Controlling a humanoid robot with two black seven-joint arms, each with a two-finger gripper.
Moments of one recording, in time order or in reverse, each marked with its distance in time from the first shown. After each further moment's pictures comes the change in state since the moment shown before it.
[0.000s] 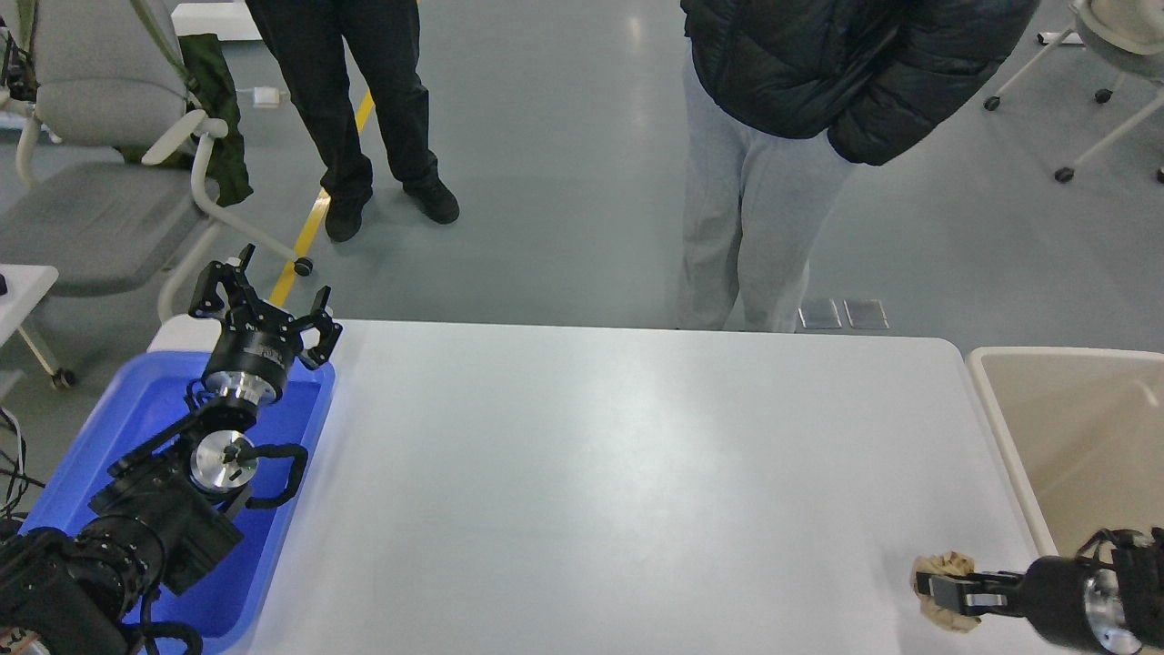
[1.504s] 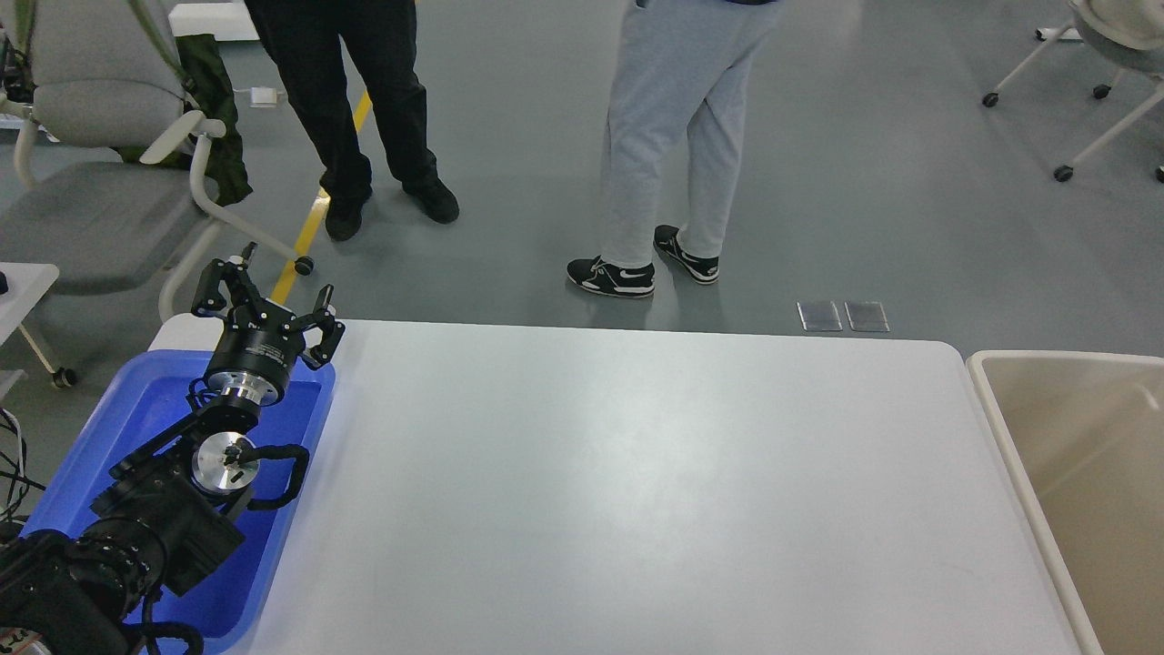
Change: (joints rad) left arm 0.000 0.000 0.000 0.000 0.000 0.001 0.000; right arm 0.264 0.104 -0.038 -0.804 0.949 -0.089 -0.003
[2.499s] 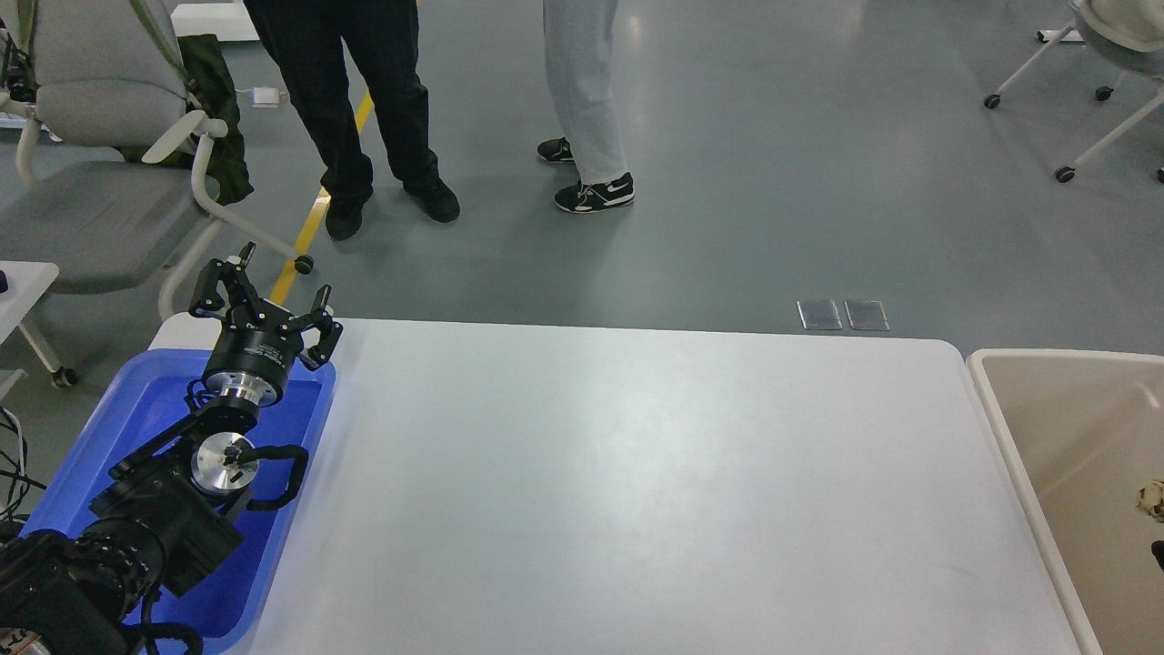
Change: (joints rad) left arm 0.000 0.000 0.001 0.000 0.000 0.000 0.000; right arm -0.196 0.379 0.046 -0.365 0.481 -0.197 -0.140
